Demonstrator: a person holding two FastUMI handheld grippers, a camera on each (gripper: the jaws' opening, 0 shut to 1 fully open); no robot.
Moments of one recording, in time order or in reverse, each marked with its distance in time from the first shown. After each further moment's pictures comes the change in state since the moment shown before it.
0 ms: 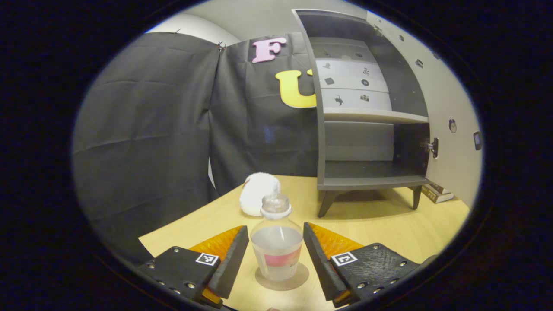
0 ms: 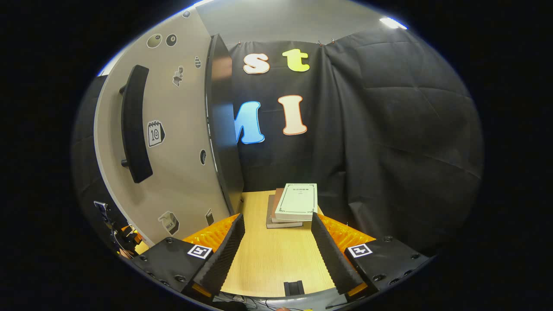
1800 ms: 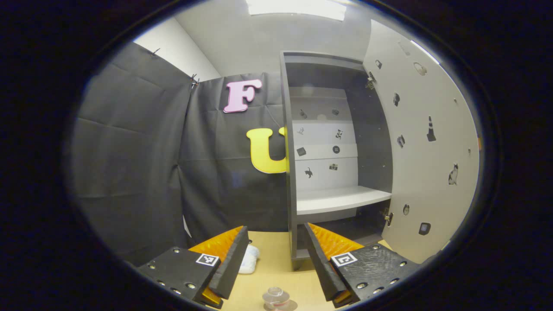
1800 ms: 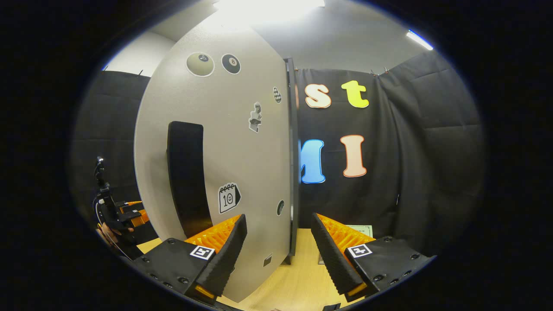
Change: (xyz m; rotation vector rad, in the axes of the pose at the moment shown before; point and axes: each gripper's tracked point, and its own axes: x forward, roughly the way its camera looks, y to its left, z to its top) left arm -0.037 0.008 0.239 -0.001 -0.226 -0.238; right arm -0.001 0.176 0.088 -0.113 -0.215 0.297
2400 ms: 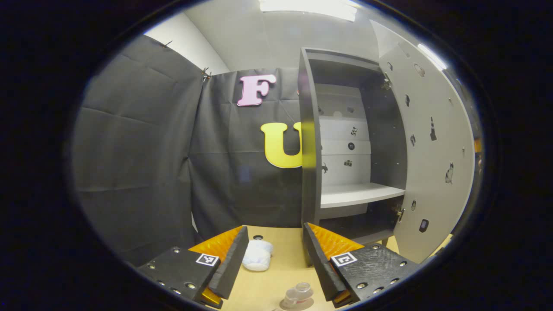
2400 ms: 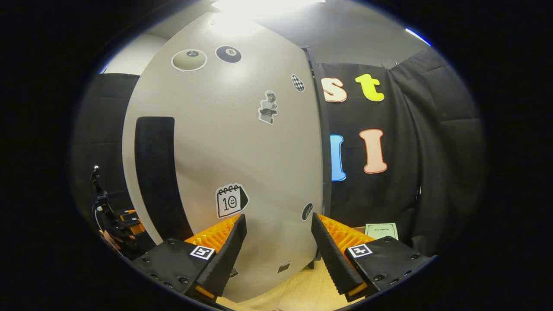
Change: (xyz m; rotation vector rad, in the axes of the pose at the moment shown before) left arm -0.006 0.074 -0.019 -0.031 0.031 0.047; right arm 0.057 0.058 -0.003 0.019 0.003 0.050
